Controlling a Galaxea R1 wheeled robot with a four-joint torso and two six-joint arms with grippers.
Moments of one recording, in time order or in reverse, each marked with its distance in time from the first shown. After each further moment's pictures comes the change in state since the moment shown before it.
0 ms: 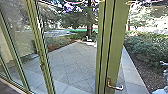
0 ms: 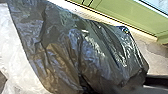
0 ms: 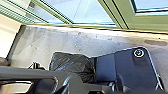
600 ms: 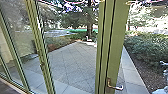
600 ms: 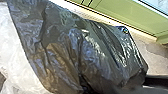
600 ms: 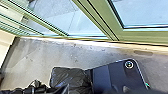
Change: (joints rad) left arm 0.000 0.005 -0.001 0.000 0.000 0.000; right arm 0.070 -0.230 0.234 0.099 0.060 0.000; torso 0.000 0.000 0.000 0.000
